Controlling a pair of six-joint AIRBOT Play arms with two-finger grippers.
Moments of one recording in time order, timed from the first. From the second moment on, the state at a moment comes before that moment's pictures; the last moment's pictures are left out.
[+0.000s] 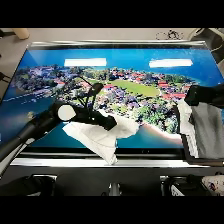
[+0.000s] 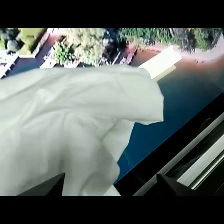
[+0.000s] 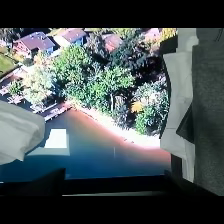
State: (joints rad) left arm -0.66 -1.29 1.13 1.05 -0.91 -1.54; right arm 0.04 -1.02 1.55 -1.57 1.68 1.65
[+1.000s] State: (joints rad) left arm -0.10 -1.26 0.75 0.99 -1.01 -1.40; right arm 0.04 -1.21 0.94 -1.12 1.35 1.58
